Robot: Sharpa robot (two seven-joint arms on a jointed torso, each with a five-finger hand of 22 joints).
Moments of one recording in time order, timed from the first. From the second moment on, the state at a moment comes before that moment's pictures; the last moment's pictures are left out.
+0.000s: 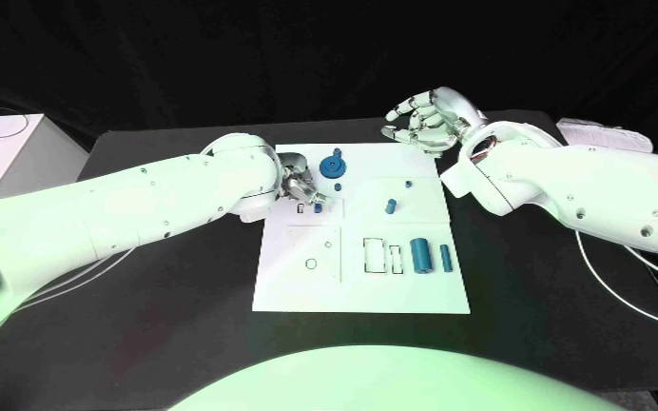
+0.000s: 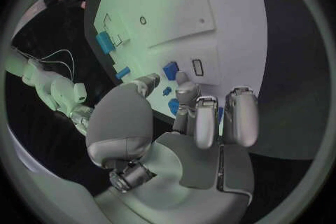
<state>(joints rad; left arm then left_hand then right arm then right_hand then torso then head) 1.21 -0.56 -0.08 1.32 -1.15 0.11 -0.52 0.96 -0.23 0.43 0.29 0.20 0.91 0.03 0.70 1.01 1.26 -0.03 1.19 0.90 1.47 -0.08 1.57 1.31 0.06 1.42 0.03 1.46 1.31 1.27 -0.83 -0.14 1.53 -0.82 -0.57 0.00 1.30 -0.21 0.31 0.29 0.34 0.85 0.15 0.27 0.34 1.18 0.07 1.08 1.14 1.47 -0.01 1.38 1.26 0.08 1.40 0.10 1.01 1.28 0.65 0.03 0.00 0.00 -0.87</state>
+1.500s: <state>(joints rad) 1.30 -0.49 0.01 0.99 -1.03 0.18 -0.47 1.13 -0.16 0.38 0.29 0.21 0.82 0.11 0.49 0.83 1.13 0.04 1.13 0.78 1.47 -0.03 1.52 1.31 0.06 1.36 0.07 1.40 1.26 1.27 -0.82 -0.14 1.48 -0.80 -0.59 0.05 1.29 -0.22 0.36 0.28 0.37 0.75 0.19 0.37 0.37 0.93 0.11 0.69 0.65 1.23 0.02 0.70 0.74 0.17 1.22 0.13 0.22 0.74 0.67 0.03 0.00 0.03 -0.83</state>
